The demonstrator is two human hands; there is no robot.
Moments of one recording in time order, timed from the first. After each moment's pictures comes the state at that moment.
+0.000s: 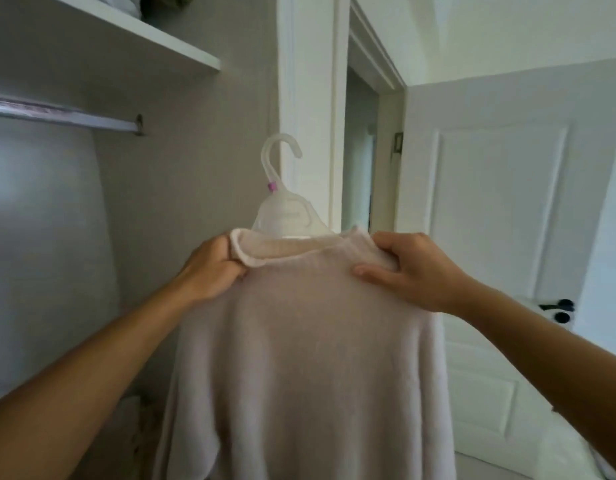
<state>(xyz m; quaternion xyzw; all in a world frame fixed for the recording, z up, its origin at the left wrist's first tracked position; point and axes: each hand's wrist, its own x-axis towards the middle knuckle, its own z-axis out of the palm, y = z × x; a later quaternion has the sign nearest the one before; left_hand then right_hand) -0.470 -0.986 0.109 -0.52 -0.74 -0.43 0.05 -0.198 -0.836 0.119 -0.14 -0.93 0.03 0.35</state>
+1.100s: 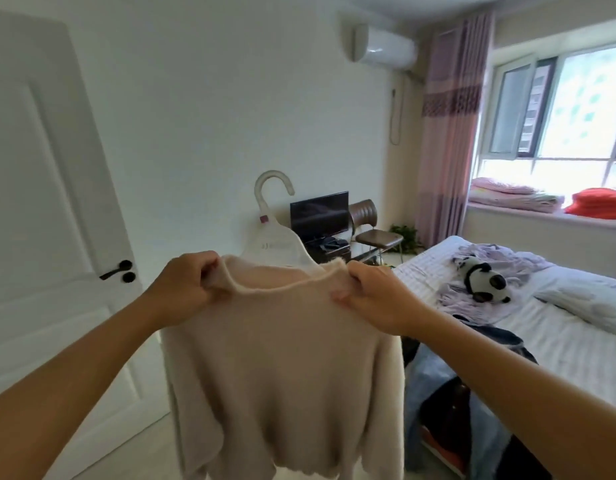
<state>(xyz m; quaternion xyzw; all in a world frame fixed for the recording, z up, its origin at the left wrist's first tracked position) 0.229 -0.737 0.018 -0.89 -0.32 -0.29 -0.14 0.492 -0.915 -0.004 -0.71 -0.64 0.01 0.31</state>
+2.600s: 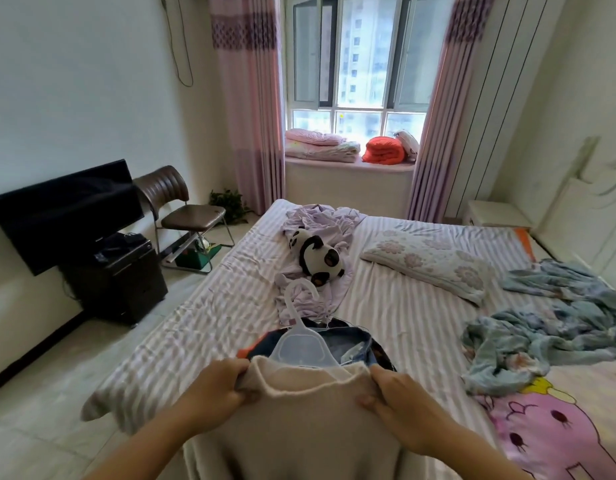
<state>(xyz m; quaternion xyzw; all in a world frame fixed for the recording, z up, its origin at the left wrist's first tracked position) 0.961 -0.576 -0.216 -0.95 -0.05 0.02 -0.32 1.048 -0.893 -0.202 -0.91 -0.33 0.13 0.21</state>
